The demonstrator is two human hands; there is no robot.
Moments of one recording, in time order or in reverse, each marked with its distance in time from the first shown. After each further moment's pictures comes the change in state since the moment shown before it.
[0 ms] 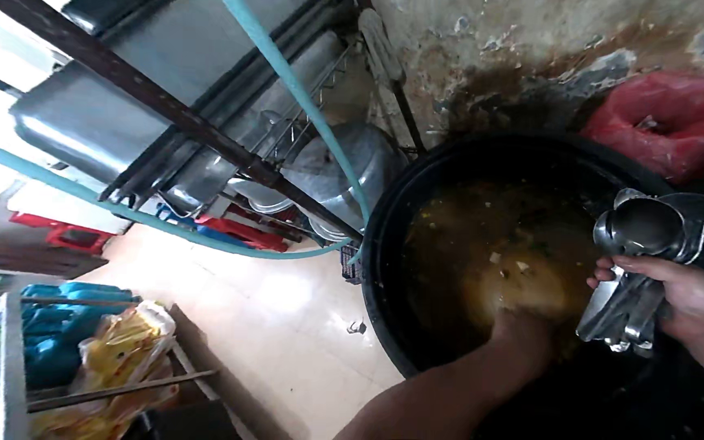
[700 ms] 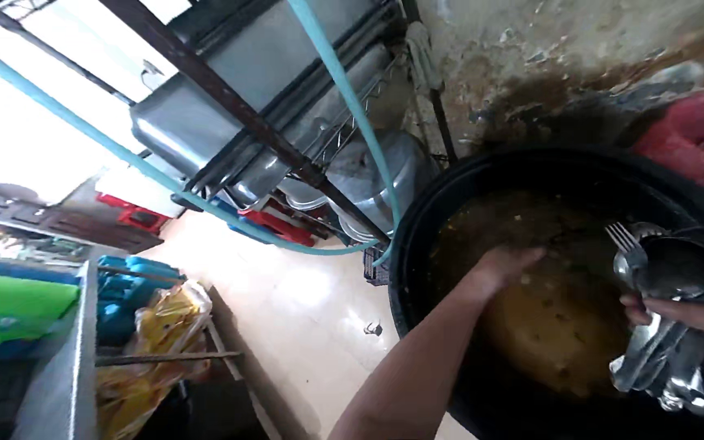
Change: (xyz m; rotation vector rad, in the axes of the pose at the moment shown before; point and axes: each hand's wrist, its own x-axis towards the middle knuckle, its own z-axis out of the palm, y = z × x) left_hand -0.028 -0.078 -0.112 -0.967 0.307 -0.121; right_hand 0.004 0.005 -0.007 -0.138 -0.210 0.021
